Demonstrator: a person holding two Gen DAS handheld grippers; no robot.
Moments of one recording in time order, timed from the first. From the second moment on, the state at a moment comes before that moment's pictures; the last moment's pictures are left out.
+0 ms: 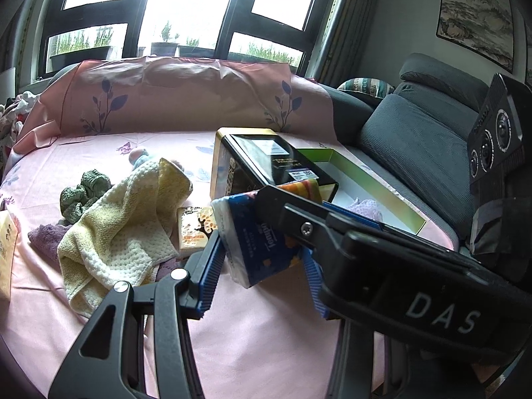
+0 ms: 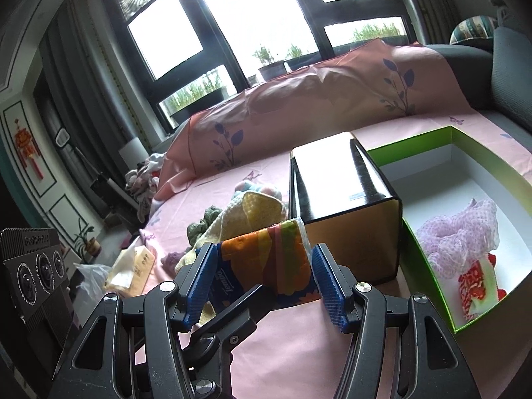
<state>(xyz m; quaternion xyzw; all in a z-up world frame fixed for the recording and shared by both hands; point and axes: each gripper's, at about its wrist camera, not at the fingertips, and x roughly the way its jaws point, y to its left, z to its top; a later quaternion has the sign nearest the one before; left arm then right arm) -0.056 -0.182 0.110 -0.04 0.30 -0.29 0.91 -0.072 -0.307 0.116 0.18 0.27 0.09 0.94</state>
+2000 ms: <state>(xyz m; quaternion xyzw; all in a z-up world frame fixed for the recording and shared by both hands) -0.020 -0.370 0.101 0.07 0.33 -0.41 0.84 -0.091 -0.488 0.089 0.36 0.23 -0.07 0.90</state>
